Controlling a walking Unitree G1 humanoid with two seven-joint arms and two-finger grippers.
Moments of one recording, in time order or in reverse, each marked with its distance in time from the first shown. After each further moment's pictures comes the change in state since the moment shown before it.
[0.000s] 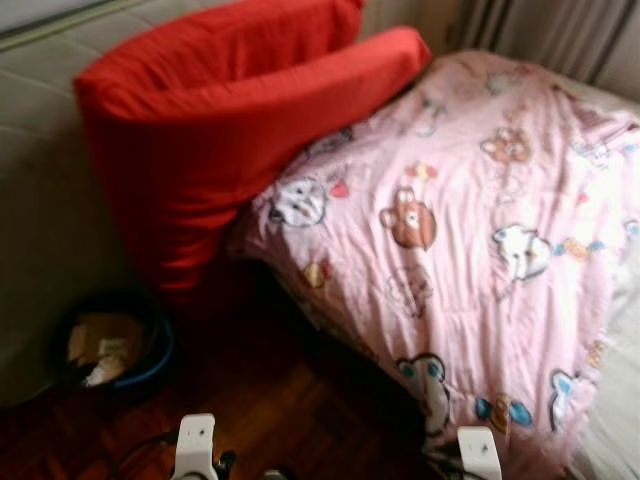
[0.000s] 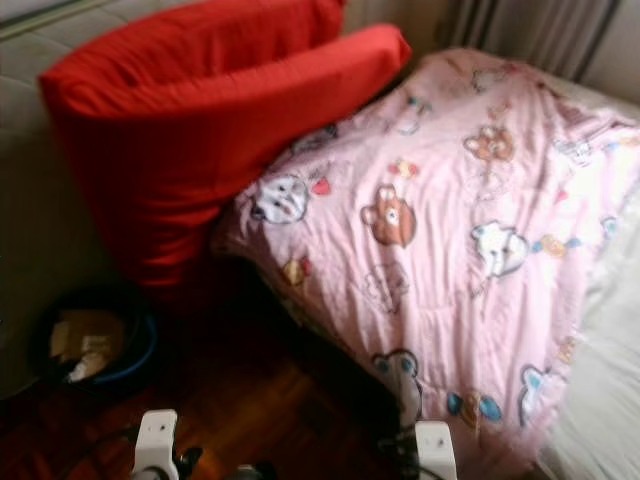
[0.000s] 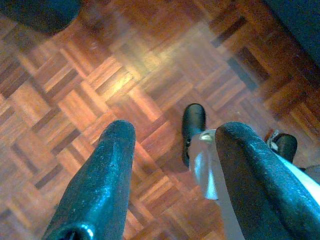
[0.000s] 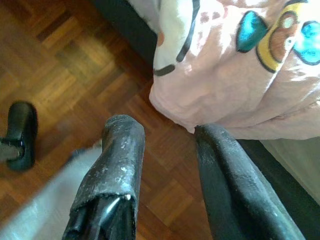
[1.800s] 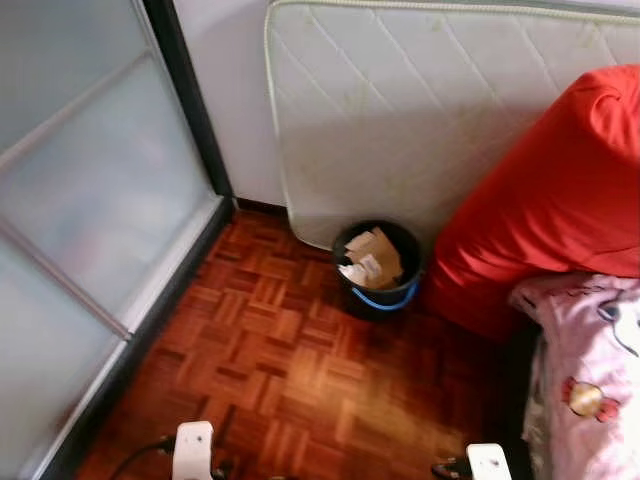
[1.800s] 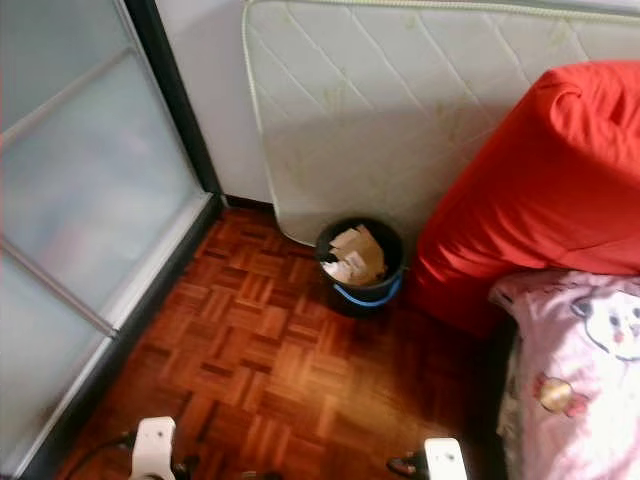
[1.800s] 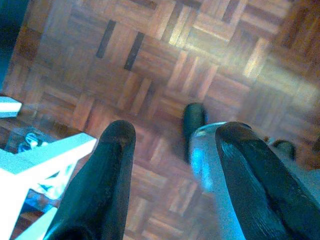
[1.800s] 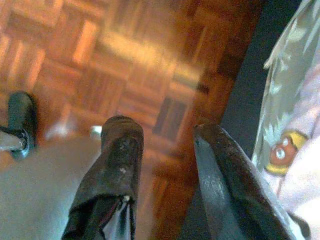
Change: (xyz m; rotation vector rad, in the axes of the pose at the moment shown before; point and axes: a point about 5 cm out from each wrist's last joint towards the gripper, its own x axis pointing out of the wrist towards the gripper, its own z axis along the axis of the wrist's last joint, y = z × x) left arm -0.003 -0.007 -0.014 -0.019 0.054 -0.018; right arm -0.009 -0.012 -0.031 -0.011 0.090 0.010
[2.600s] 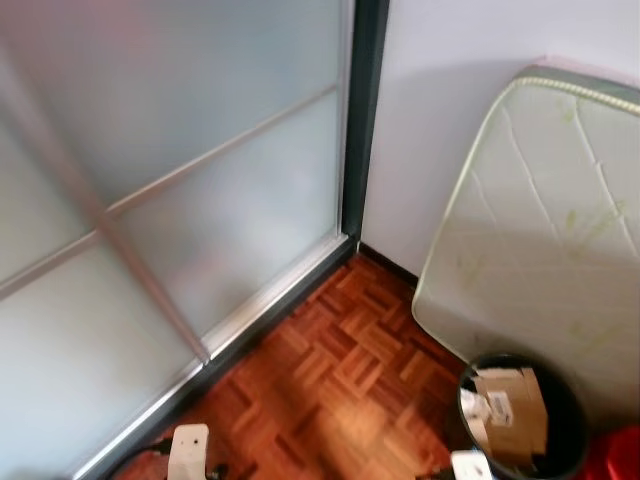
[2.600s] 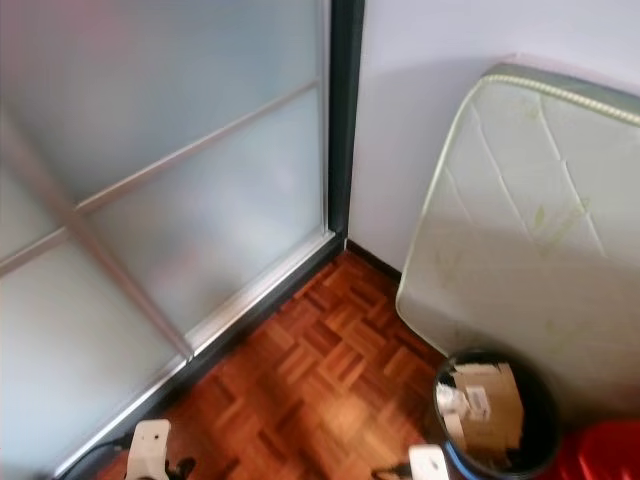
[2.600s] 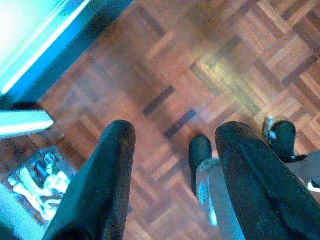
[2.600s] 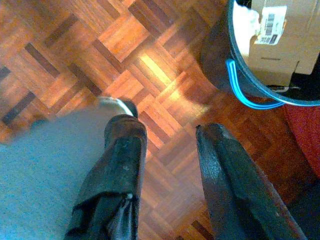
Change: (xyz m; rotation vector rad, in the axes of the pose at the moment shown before) left arm -0.001 0.008 0.001 0.027 -0.003 0.014; right arm 0.002 0.019 0.005 -0.007 -0.009 0.033
